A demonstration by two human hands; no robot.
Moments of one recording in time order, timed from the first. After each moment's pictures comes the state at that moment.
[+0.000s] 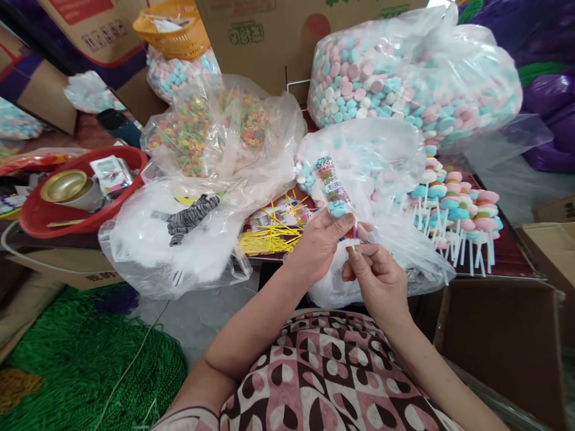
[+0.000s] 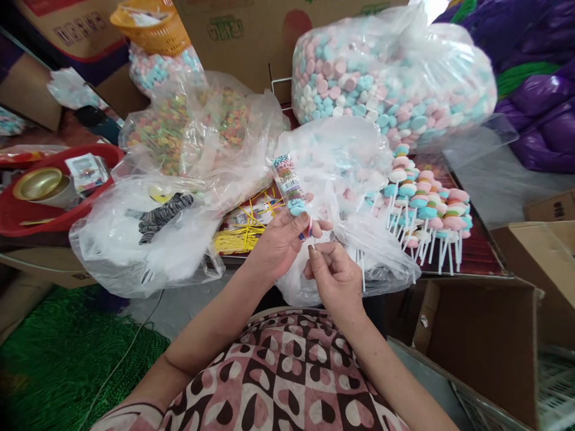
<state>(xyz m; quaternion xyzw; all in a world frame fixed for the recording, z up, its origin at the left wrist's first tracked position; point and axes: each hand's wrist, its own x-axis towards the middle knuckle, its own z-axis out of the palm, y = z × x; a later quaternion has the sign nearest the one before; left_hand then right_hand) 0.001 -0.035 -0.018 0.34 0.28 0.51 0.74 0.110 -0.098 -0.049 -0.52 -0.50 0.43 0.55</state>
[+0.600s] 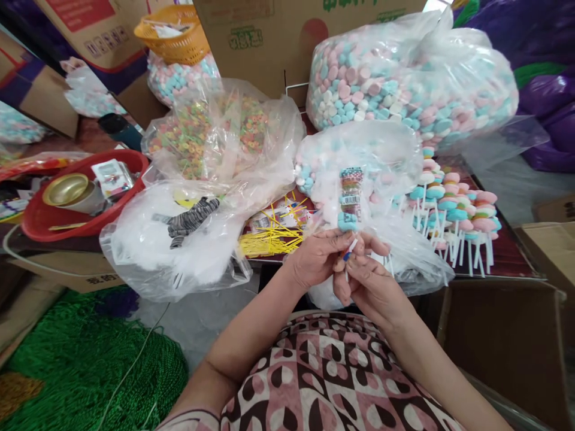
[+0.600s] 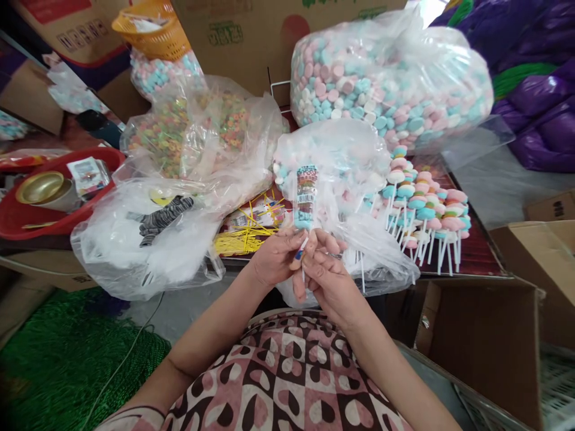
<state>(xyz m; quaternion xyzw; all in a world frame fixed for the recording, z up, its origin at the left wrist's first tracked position) -0.014 -0.035 -0.042 0.33 0.19 0.30 0.87 0.112 -0.093 -0.045 -0.36 -0.32 0.74 0.47</state>
